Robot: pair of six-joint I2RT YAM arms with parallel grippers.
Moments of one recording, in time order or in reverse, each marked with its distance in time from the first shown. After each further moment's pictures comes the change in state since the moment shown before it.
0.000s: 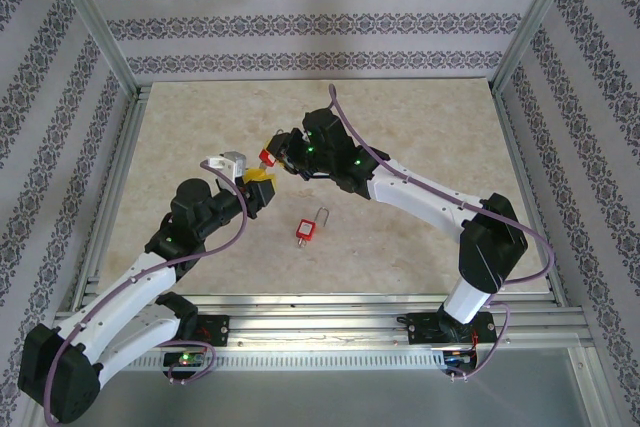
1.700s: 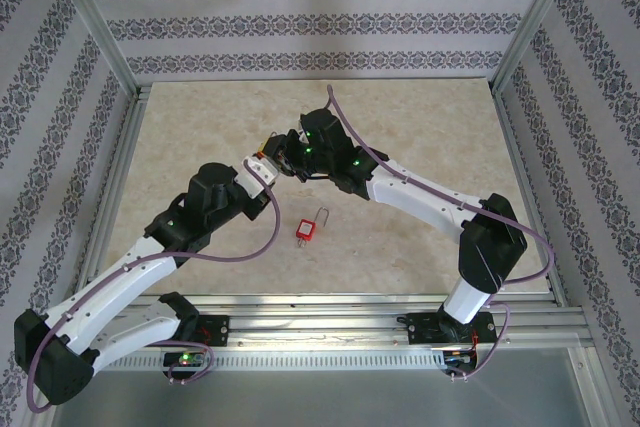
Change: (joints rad) left arm -0.145 0.085 0.272 -0.452 -0.266 0.706; right arm 0.008 0.003 0.004 0.013 -0.062 0.023
